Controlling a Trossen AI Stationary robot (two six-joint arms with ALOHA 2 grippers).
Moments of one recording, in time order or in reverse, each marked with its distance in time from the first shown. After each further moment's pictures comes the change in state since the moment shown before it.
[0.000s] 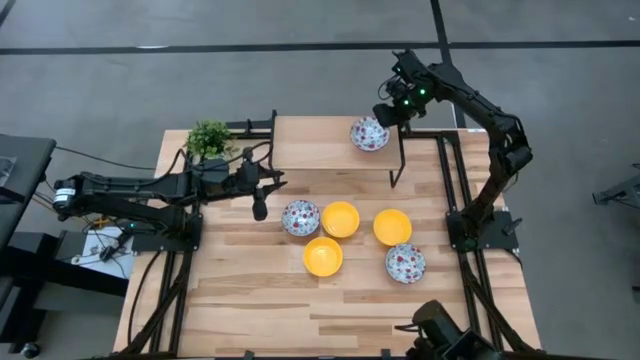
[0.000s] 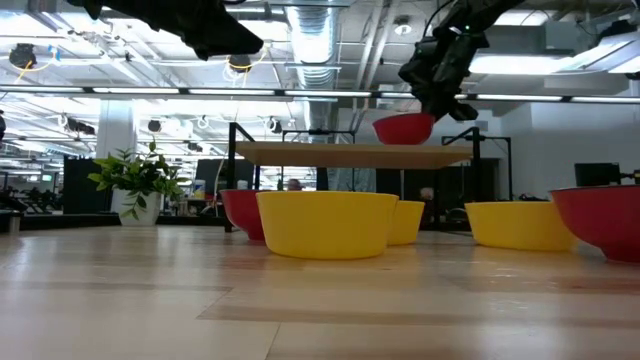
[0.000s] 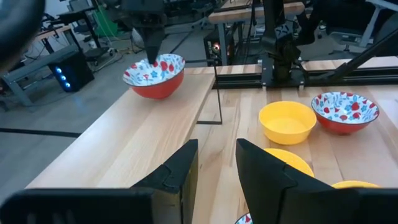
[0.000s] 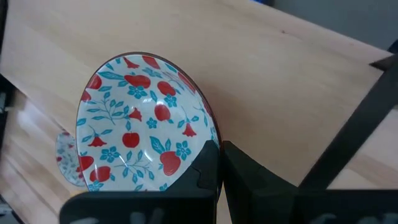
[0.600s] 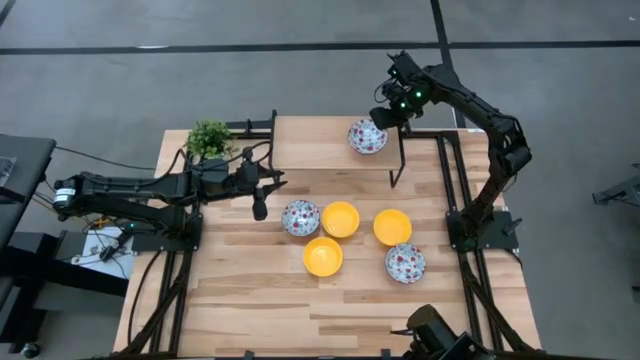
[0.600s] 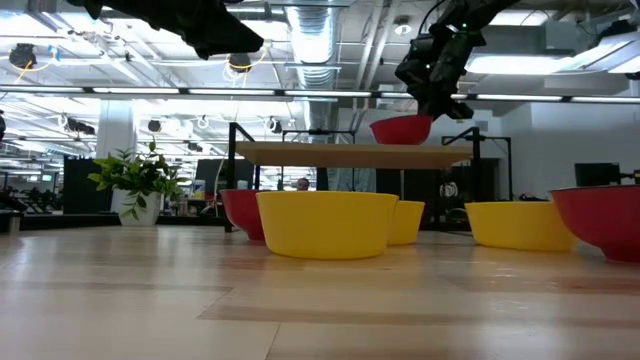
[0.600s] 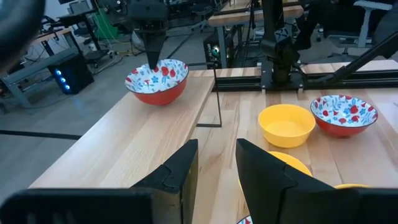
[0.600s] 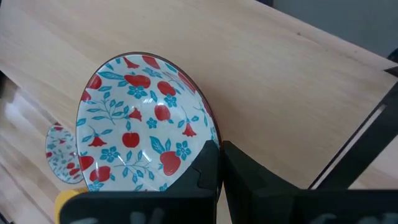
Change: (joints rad) left arm 0.000 -0.001 0.000 0.008 0.008 0.000; right arm 0.038 0.000 0.000 0.014 0.039 -0.009
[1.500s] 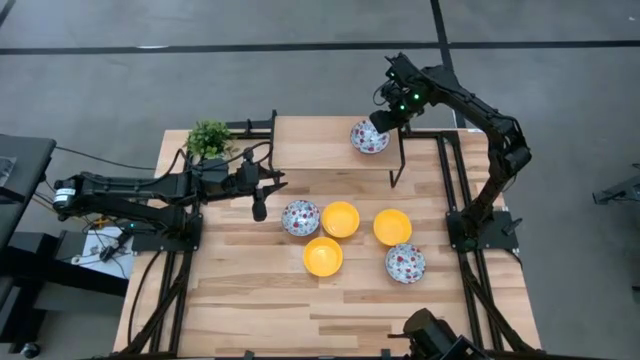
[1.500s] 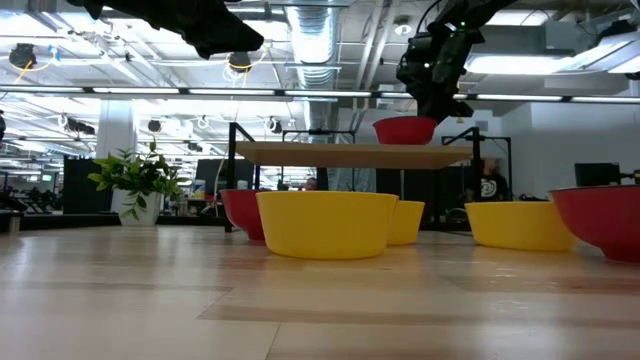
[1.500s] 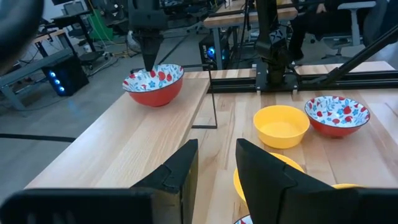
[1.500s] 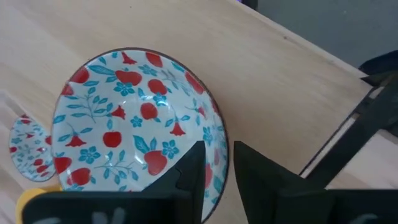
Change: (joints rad) left arm 0.000 0.000 0.000 0.003 0.016 0.000; right arm 0.022 -0.001 0.000 -0.012 0.092 -0.064
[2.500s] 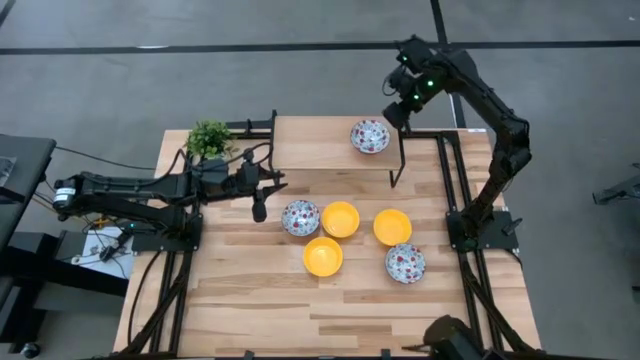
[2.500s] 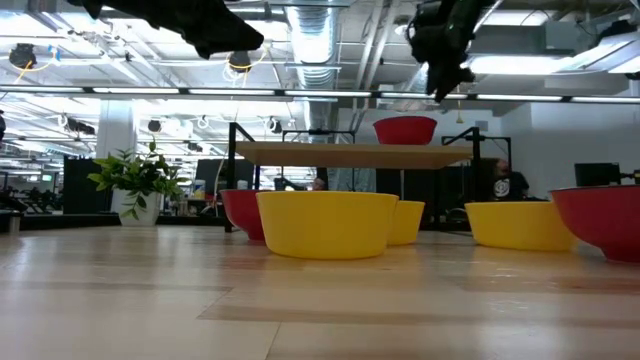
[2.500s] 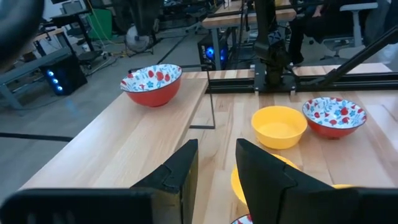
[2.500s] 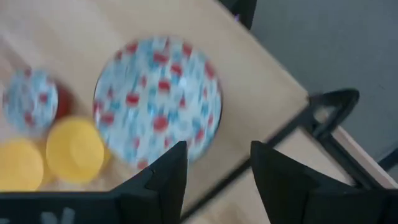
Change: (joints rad) left arm -0.014 0.000 0.000 0.000 -0.002 -0.011; right arm -0.003 -0.001 0.291 -0.287 0.051 -0.269
